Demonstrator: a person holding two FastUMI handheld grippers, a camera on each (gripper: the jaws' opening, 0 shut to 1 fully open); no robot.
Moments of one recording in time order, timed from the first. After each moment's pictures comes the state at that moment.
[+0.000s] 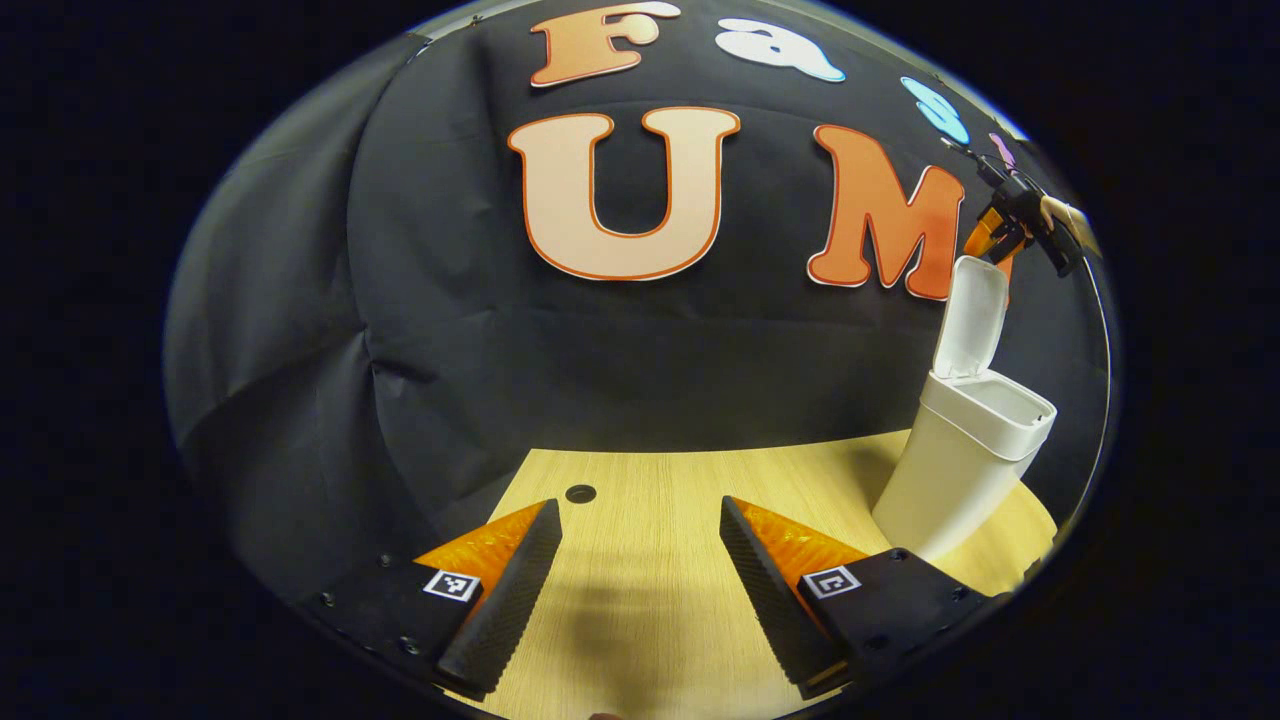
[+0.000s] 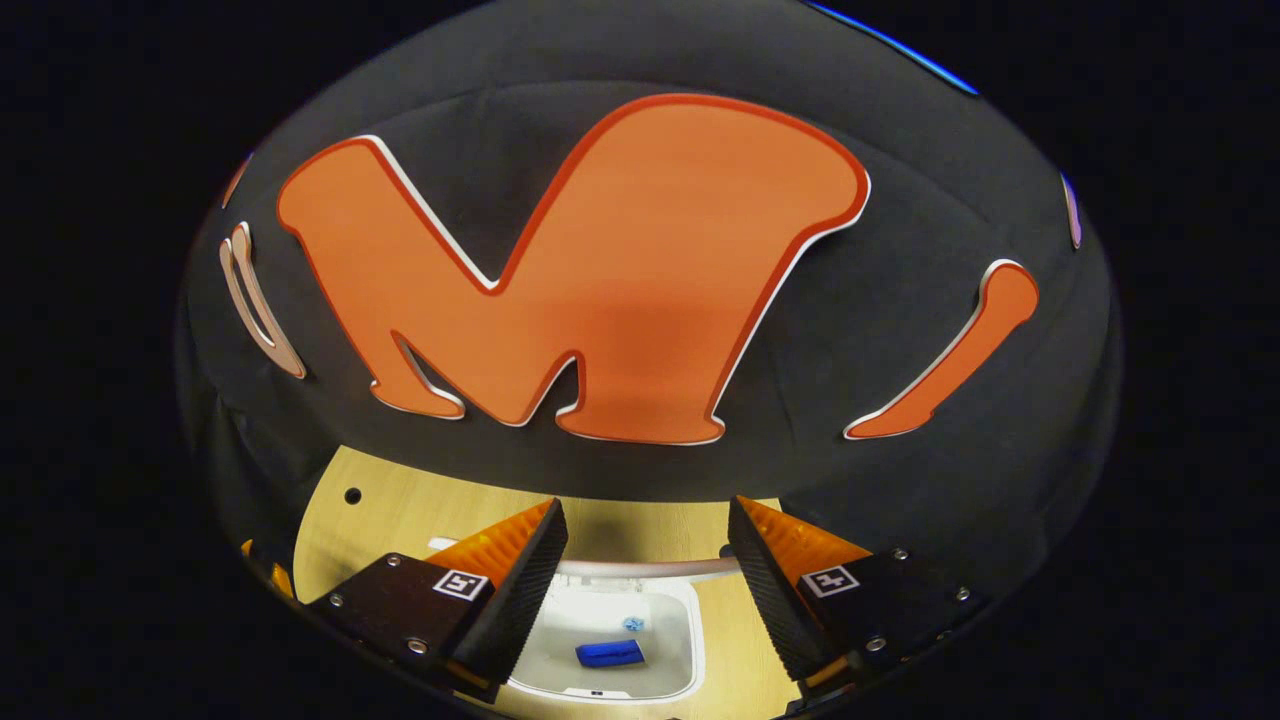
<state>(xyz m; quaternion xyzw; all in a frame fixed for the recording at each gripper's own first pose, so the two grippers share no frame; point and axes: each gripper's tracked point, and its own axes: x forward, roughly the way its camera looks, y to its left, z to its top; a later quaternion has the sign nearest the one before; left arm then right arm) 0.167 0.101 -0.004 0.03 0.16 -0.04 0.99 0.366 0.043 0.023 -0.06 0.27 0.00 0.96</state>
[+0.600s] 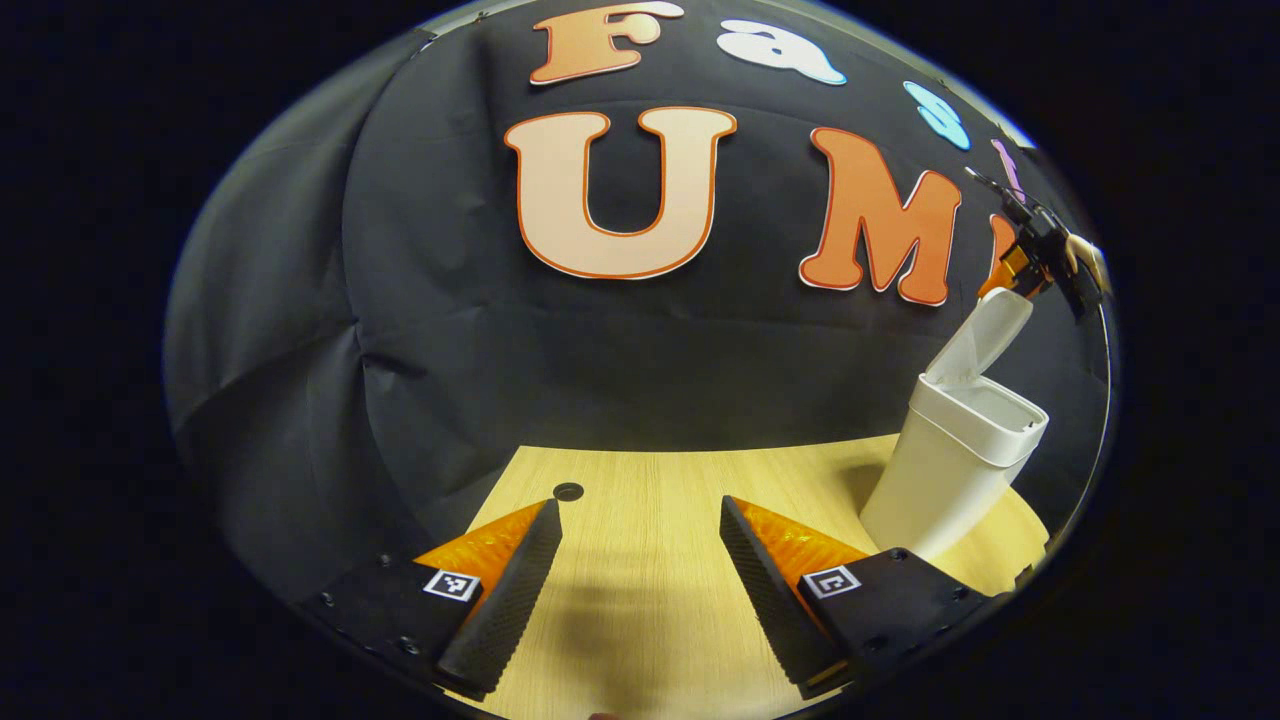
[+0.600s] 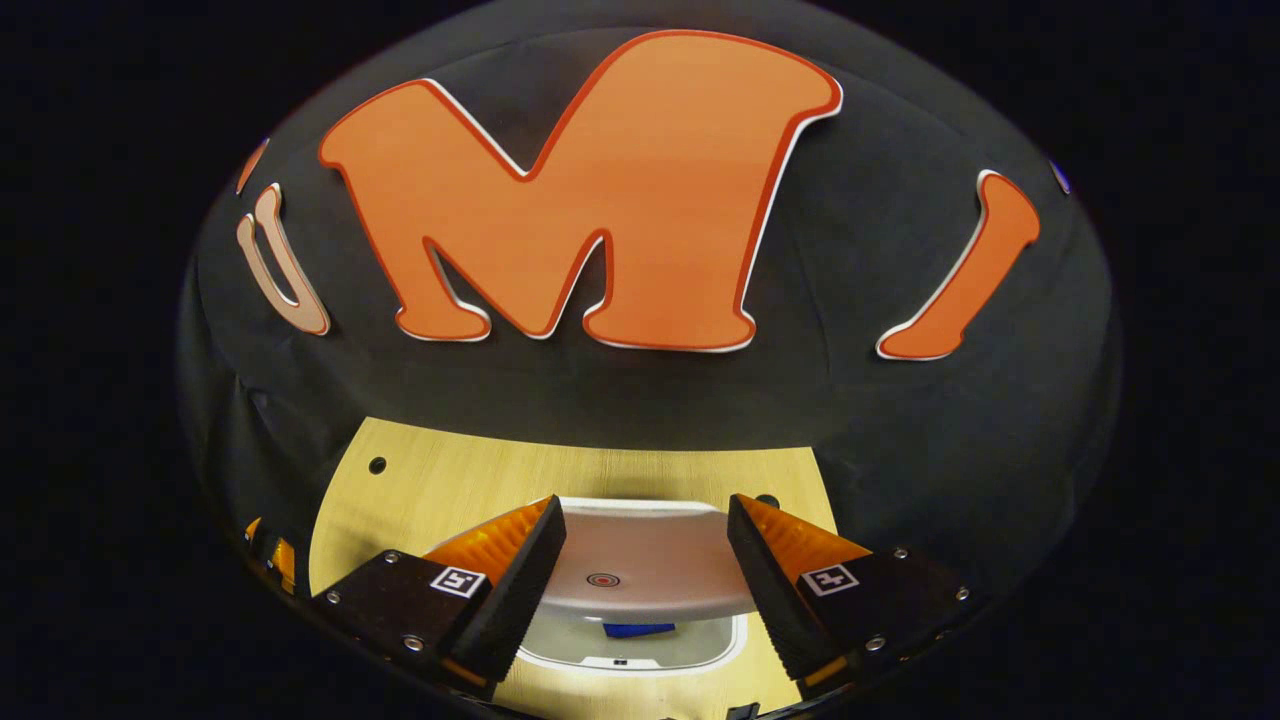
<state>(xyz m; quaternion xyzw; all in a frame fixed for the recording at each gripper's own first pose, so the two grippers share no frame) 0.162 0.090 -0.003 0.02 0.16 -0.06 0.99 0.307 0.057 -0.044 -0.02 0.31 0.03 0.95</state>
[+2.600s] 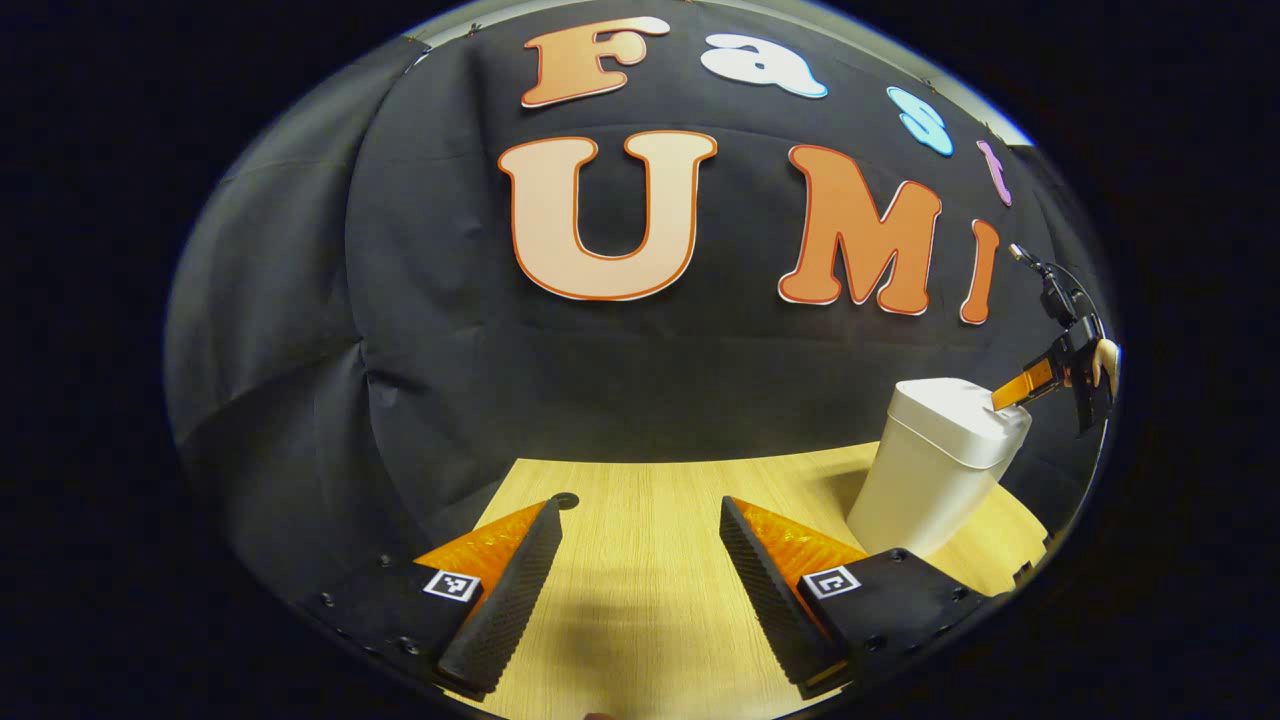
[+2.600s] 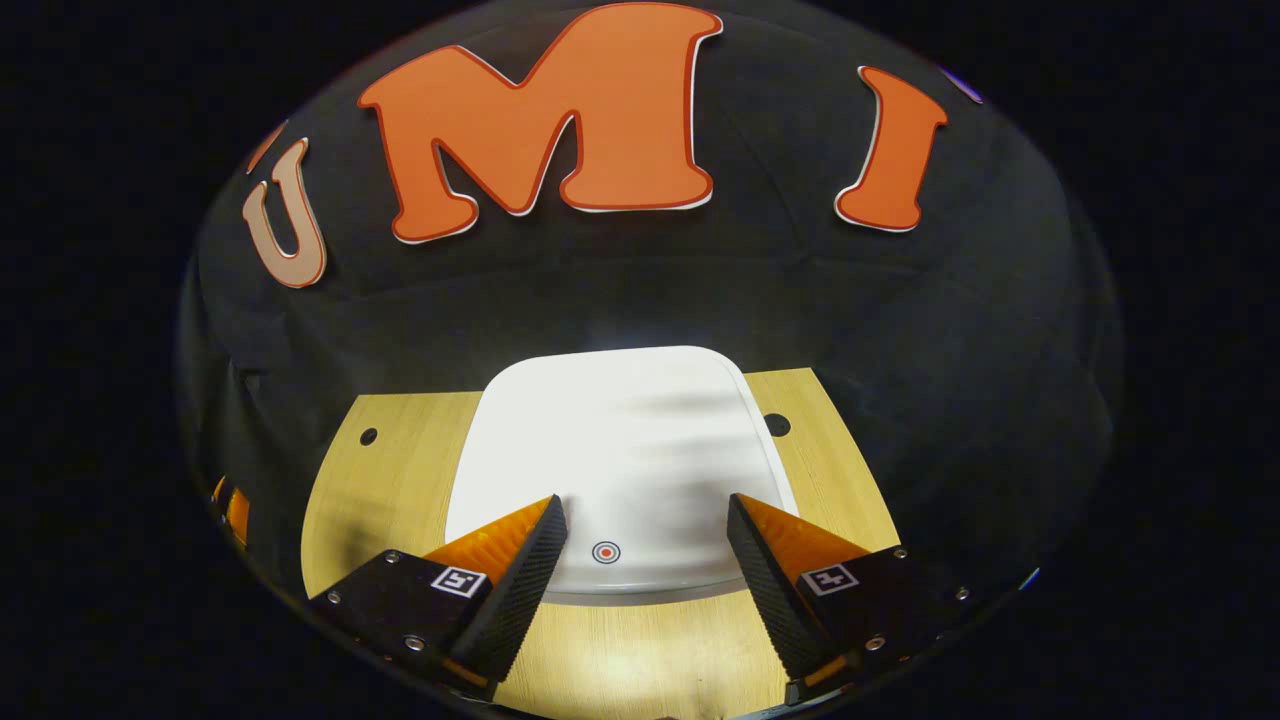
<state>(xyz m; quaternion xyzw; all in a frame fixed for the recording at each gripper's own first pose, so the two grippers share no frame) 0.143 0.089 0.022 0.04 0.13 -0.06 0.99 0.228 0.051 -0.148 0.03 0.29 0.00 0.96</state>
